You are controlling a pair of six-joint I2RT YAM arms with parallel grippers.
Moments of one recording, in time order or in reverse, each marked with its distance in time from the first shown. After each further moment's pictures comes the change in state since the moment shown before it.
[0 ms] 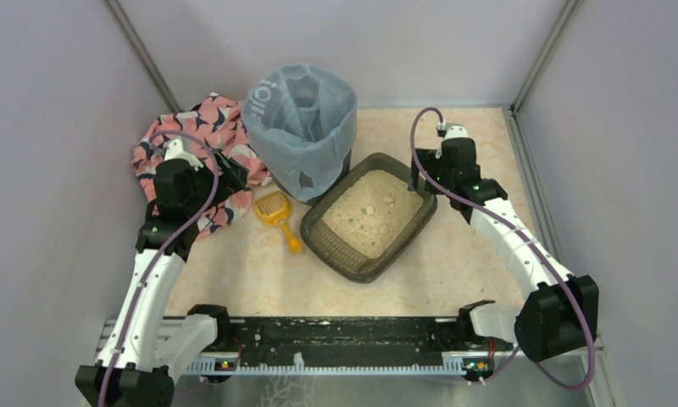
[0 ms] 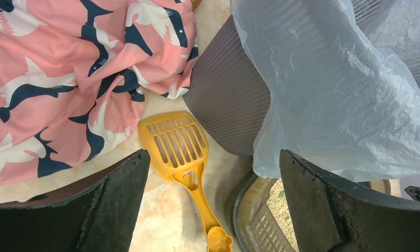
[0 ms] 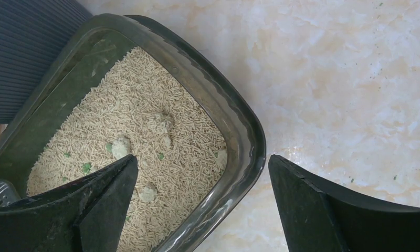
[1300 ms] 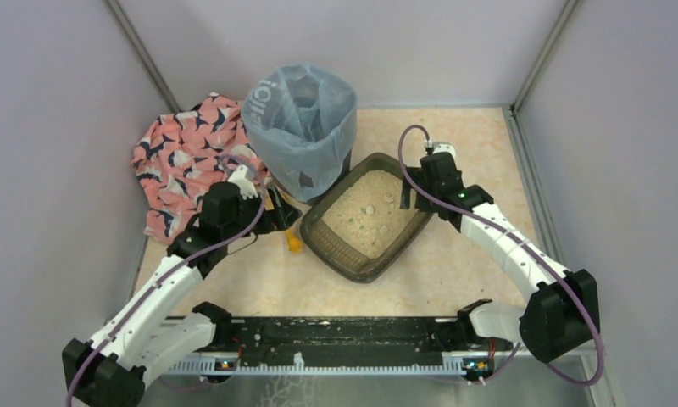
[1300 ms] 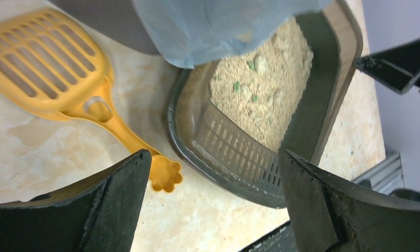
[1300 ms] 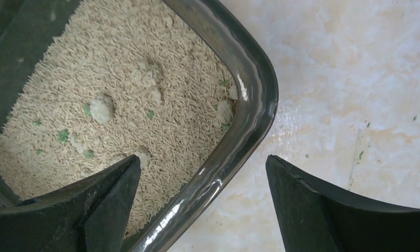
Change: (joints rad) left arm -0.327 -0.031 -0.200 0.079 0.153 -0.030; right arm 0.129 0.000 -0.029 -0.130 0.147 0.114
